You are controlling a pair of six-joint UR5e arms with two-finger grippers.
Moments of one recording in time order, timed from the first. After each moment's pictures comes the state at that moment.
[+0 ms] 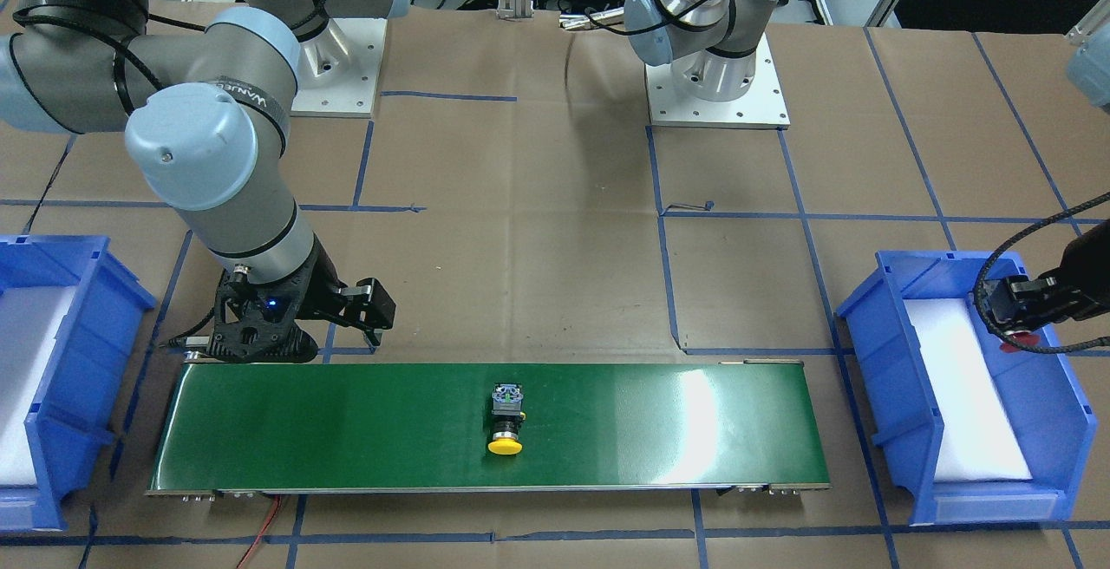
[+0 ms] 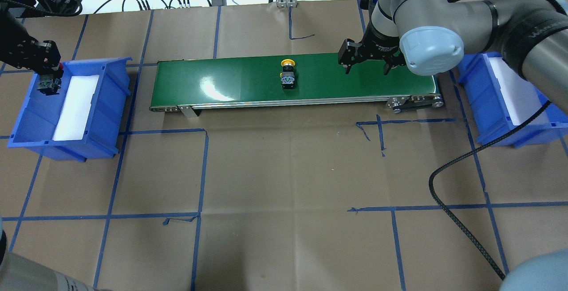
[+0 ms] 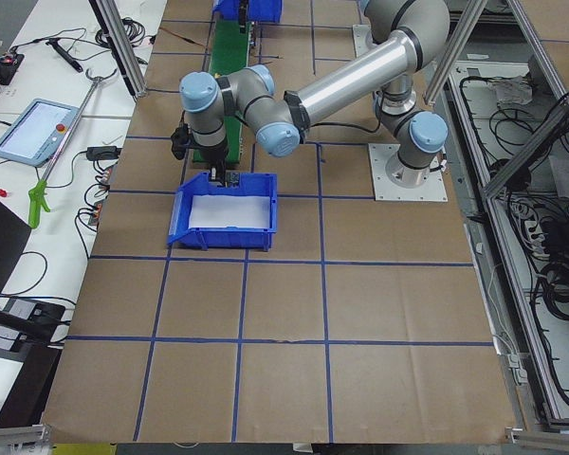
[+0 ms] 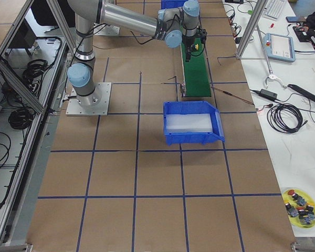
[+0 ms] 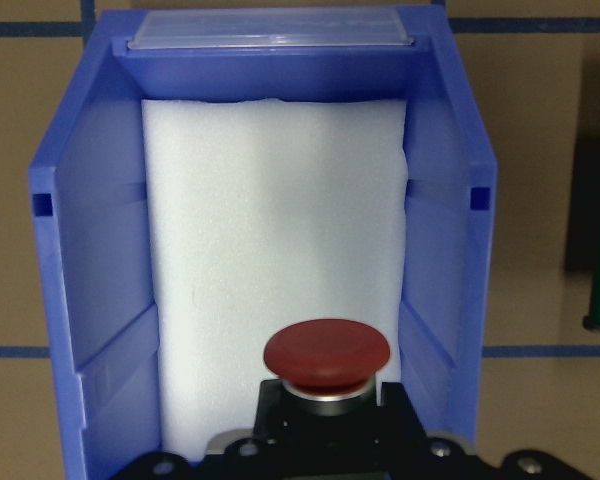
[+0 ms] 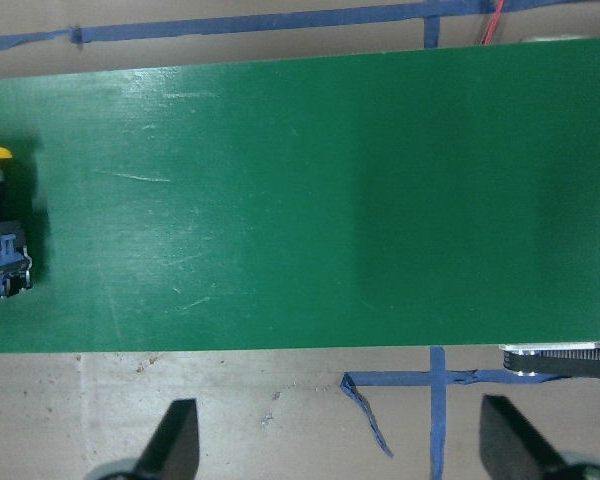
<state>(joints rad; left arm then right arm) -1.09 -1.90 -1.42 -1.41 1.58 0.47 1.63 -1.26 1.63 -2.02 -1.49 0.10</state>
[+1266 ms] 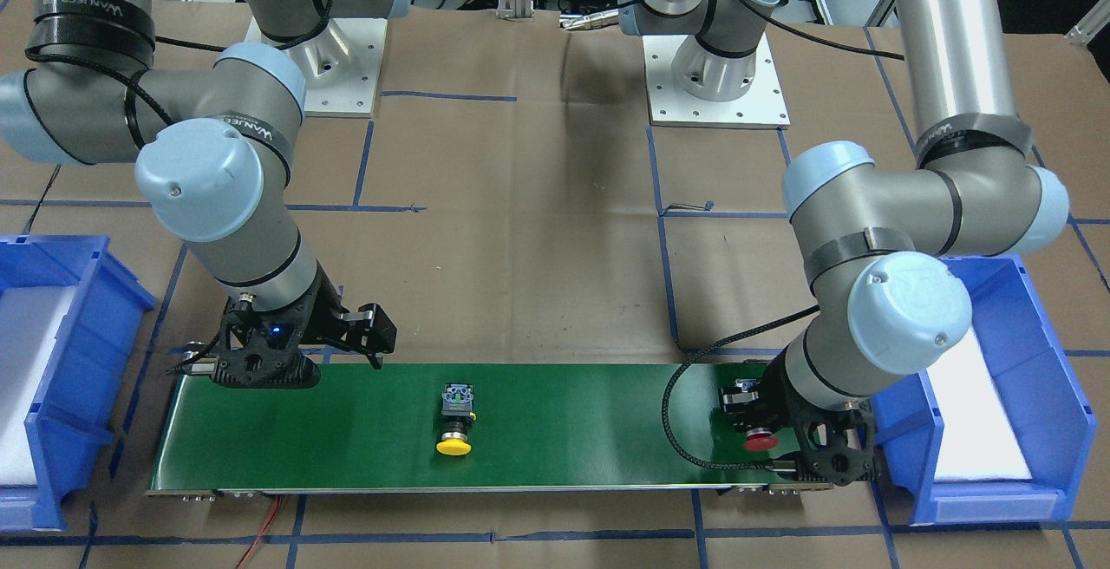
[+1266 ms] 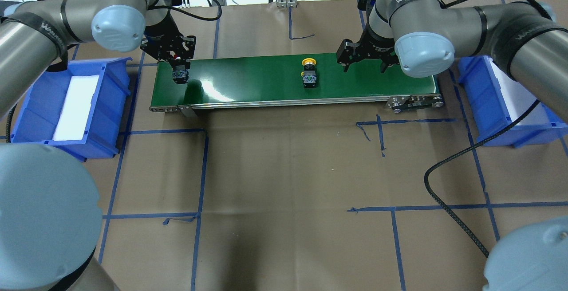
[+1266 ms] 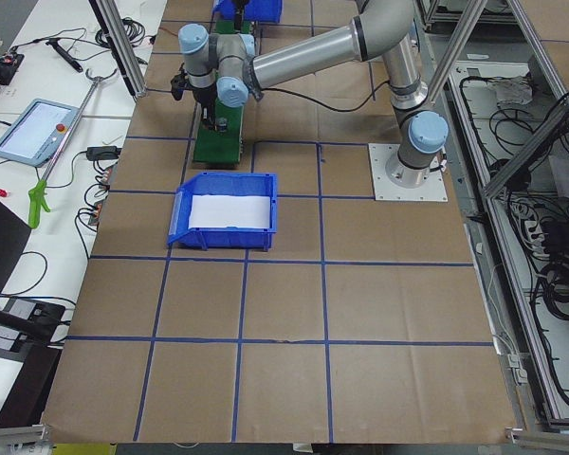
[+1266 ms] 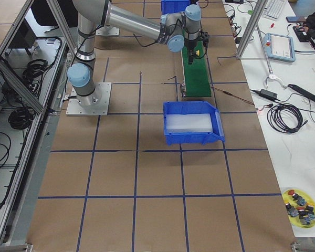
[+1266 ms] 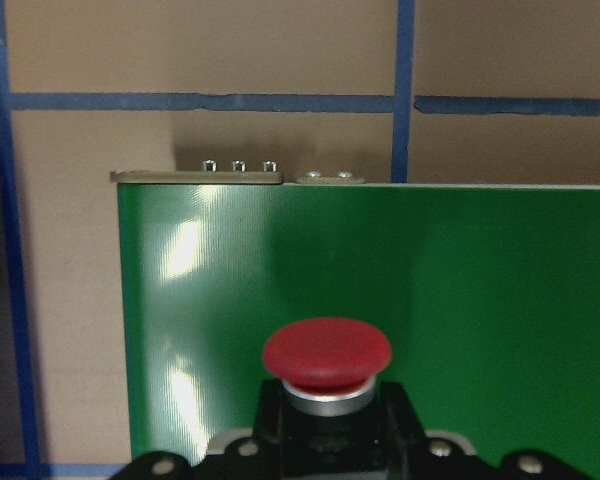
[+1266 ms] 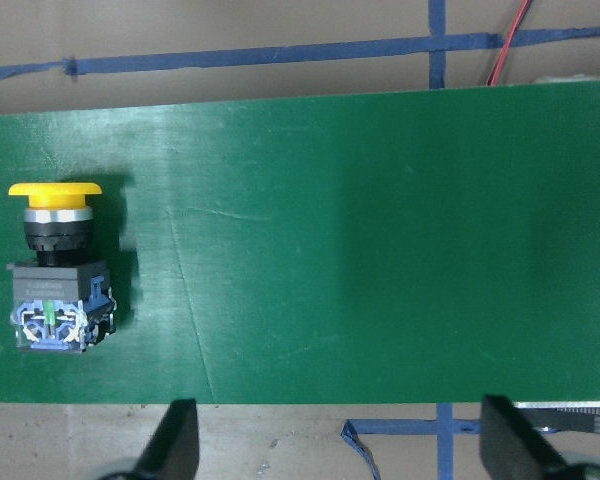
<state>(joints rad) -1.51 -2.11 -1.42 -1.18 1.57 0.08 1.62 -1.20 1.62 -2.09 -1.49 0.09</state>
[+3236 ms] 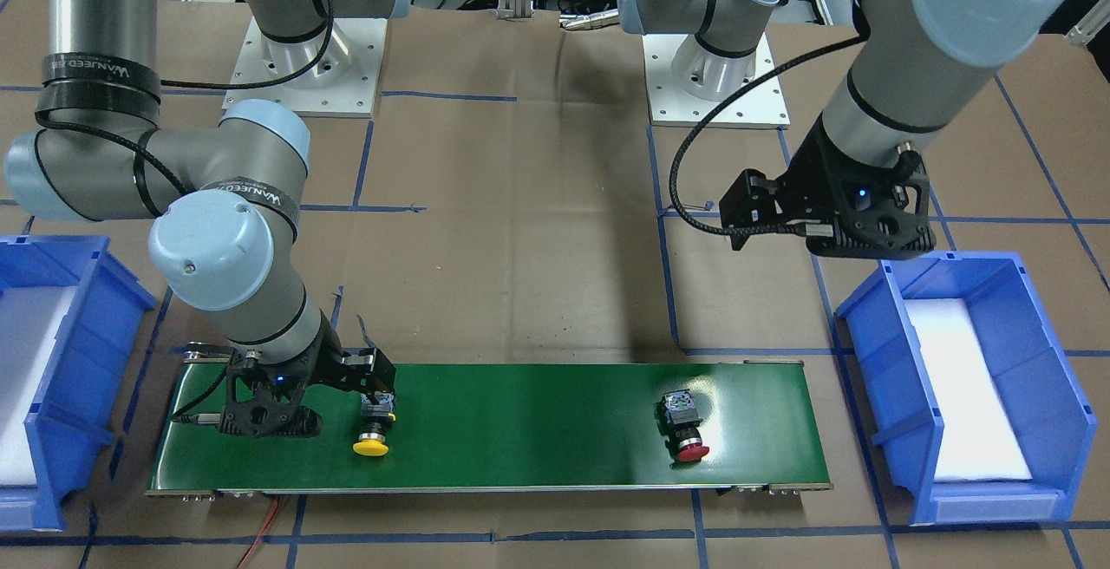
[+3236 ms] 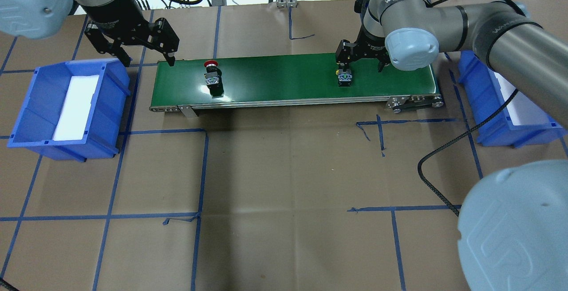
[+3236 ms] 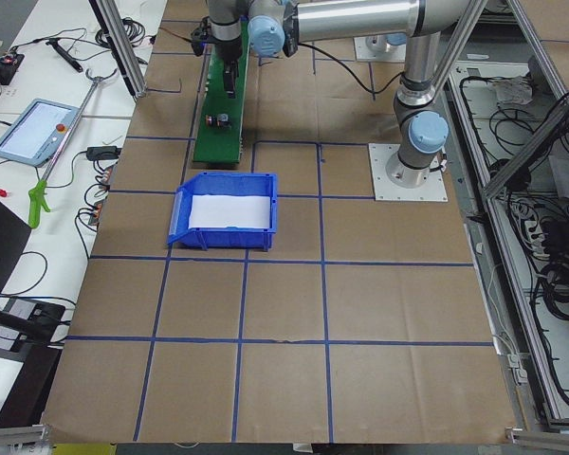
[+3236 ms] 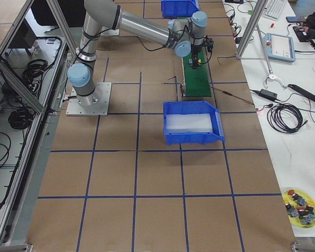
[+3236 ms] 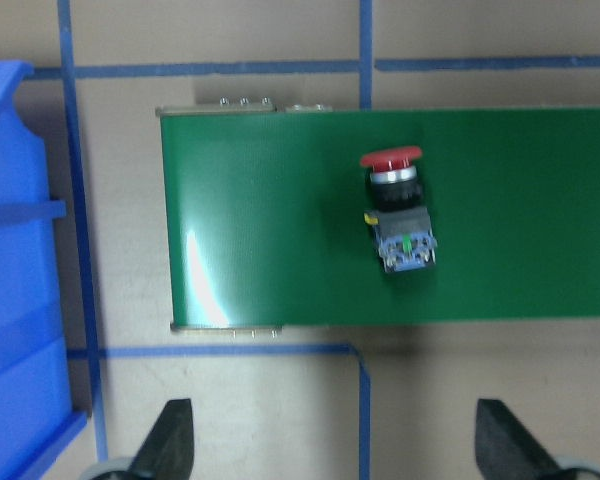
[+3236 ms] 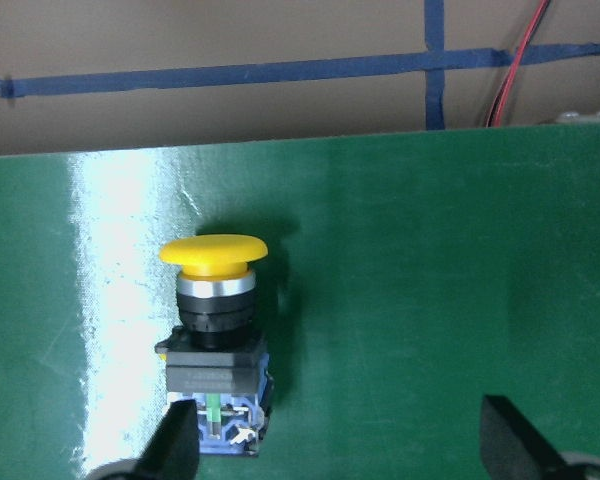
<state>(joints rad) -1.52 -1.70 -1.48 -1.56 1.57 0.09 1.63 -1.11 1.55 -2.09 -1.52 0.10</state>
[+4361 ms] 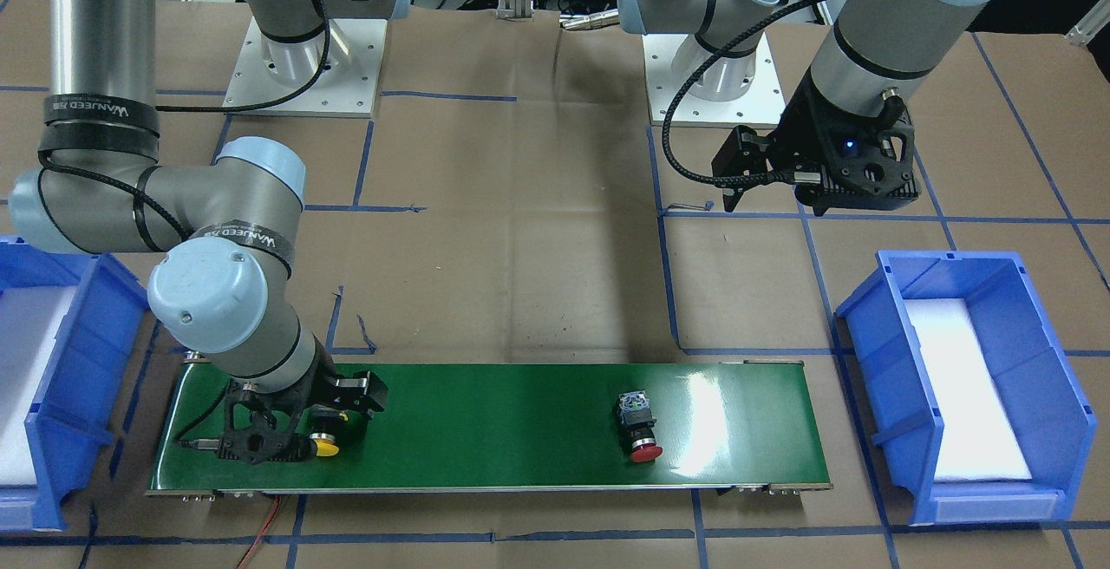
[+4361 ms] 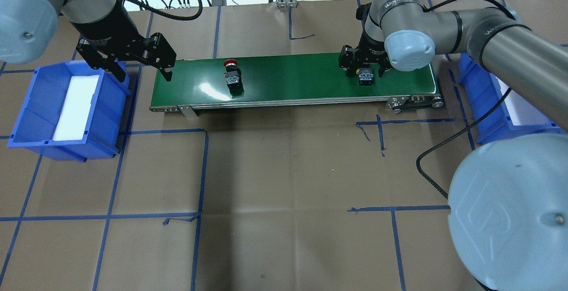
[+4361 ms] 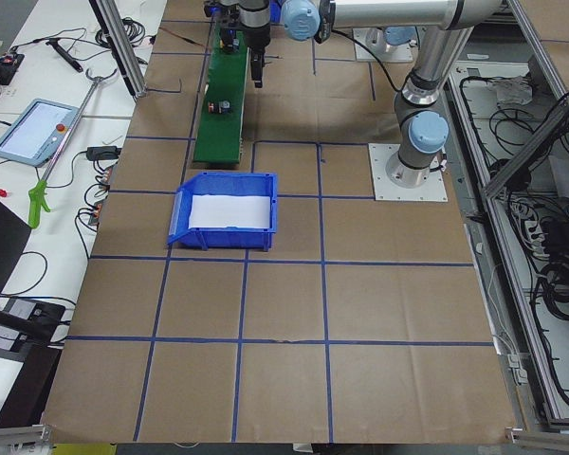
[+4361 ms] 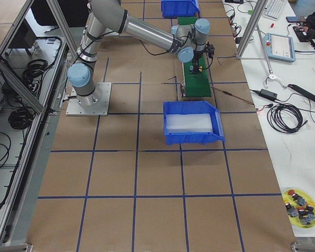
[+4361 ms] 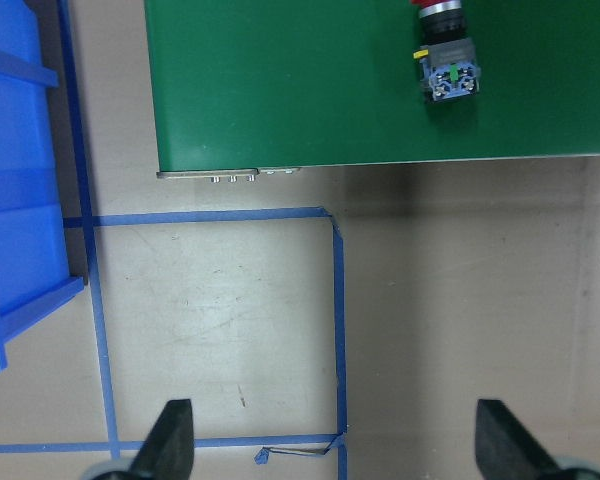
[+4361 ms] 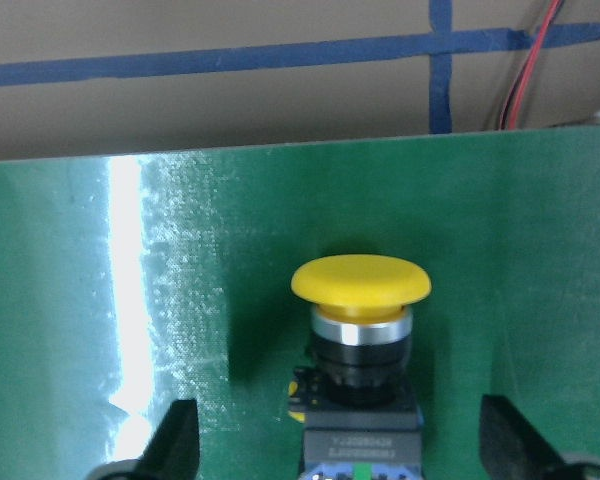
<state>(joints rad) -1.52 -1.64 -1.54 -1.56 1.57 0.08 1.60 -1.05 1.53 -2.09 -1.52 0.09</state>
